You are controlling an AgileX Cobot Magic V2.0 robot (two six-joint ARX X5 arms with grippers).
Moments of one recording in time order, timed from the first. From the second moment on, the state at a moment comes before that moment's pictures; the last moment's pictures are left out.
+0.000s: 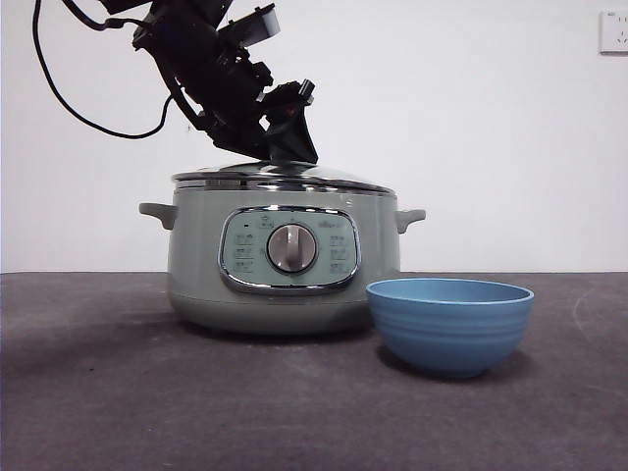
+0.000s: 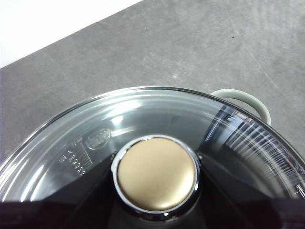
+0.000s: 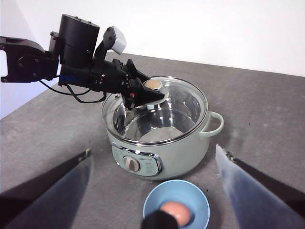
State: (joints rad) left arm -0.47 1.83 1.45 -0.14 0.19 0.17; right arm 0.55 0.64 1.04 -0.69 -0.05 0.09
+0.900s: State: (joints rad) left arm -0.46 1.83 1.48 -0.23 0.19 0.17; right arm 0.55 0.64 1.04 -0.69 -0.05 0.09
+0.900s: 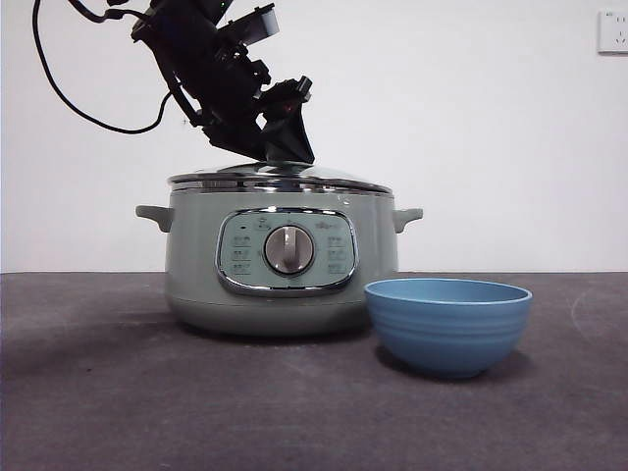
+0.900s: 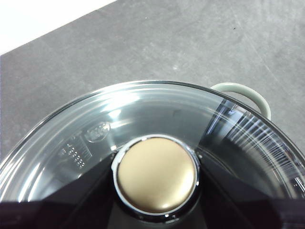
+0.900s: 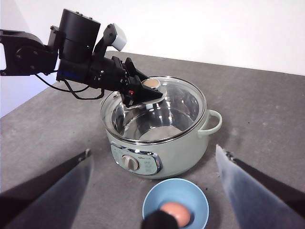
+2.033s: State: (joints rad) left arm -0.46 1.82 1.46 -0.20 0.18 0.16; right arm 0.55 0.64 1.04 -0.69 -0.05 0.09
